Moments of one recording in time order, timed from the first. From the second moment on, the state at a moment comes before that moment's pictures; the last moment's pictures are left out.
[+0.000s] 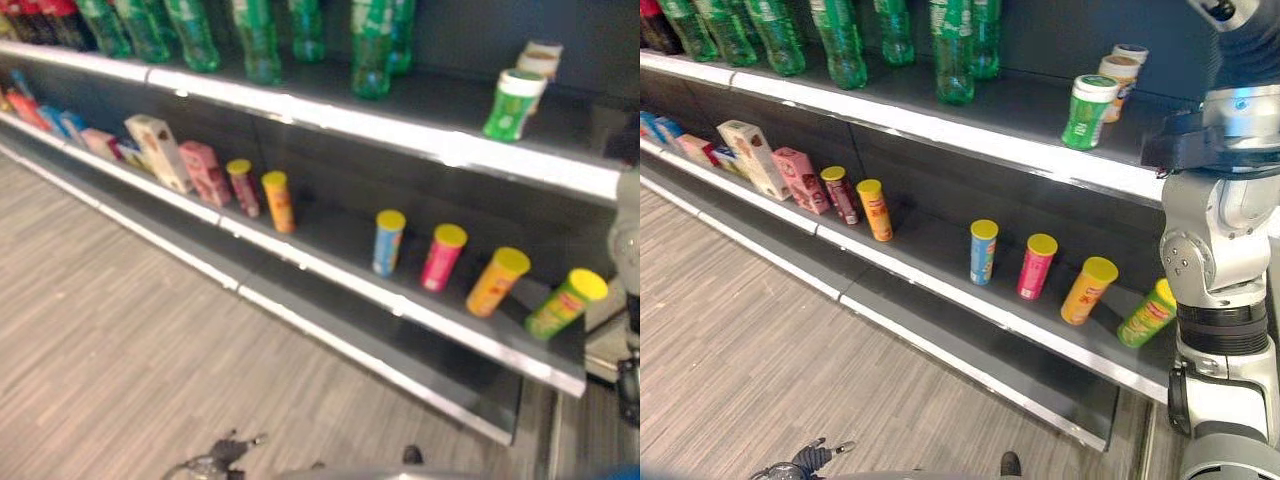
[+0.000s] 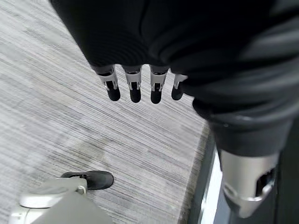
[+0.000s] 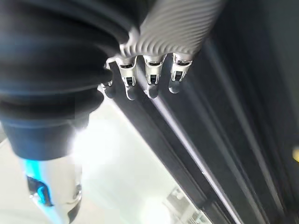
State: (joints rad) left arm 0.01 0.27 -0.12 1.15 -0.16 0.00 0.04; right arm -0.74 -0.76 -0.04 -0.24 0.65 -0.32 -0.13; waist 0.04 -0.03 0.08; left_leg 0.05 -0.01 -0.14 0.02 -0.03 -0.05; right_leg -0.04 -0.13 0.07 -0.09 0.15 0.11
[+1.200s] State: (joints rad) left arm 0.17 0.29 -0.07 1.08 -0.13 -0.04 0.05; right arm -0.50 -0.90 -0.24 -0.11 0.22 -0.23 -0.36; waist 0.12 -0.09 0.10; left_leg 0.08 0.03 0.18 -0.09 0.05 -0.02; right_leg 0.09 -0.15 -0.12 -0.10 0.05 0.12
